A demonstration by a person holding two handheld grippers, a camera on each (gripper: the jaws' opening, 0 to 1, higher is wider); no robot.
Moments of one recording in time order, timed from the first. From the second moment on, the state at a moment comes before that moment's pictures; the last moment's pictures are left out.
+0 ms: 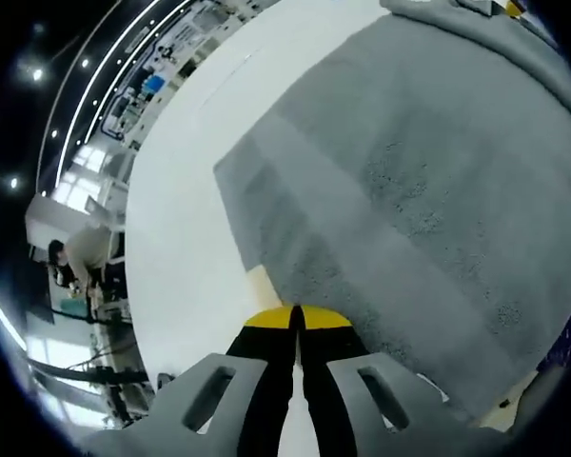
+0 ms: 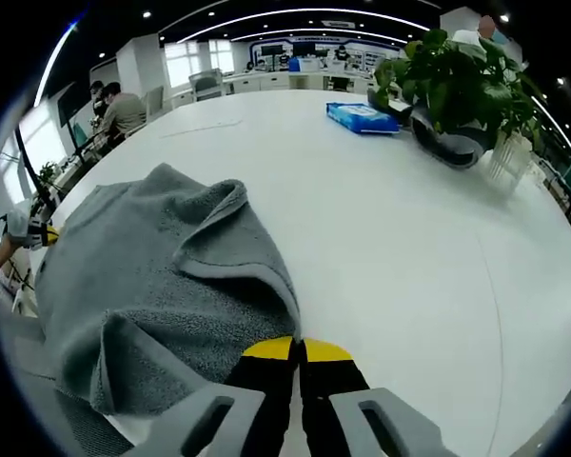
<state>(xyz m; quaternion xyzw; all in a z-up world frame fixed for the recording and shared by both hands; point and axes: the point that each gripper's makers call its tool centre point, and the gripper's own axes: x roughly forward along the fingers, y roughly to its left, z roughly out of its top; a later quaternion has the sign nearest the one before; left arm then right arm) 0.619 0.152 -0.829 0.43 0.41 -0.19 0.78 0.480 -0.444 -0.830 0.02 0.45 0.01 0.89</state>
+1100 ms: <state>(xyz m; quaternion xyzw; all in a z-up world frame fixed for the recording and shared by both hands) 0.630 0.202 -0.822 0.39 0.41 -0.15 0.81 0.488 -0.474 -0.836 -0.11 0.44 0.01 0.89</state>
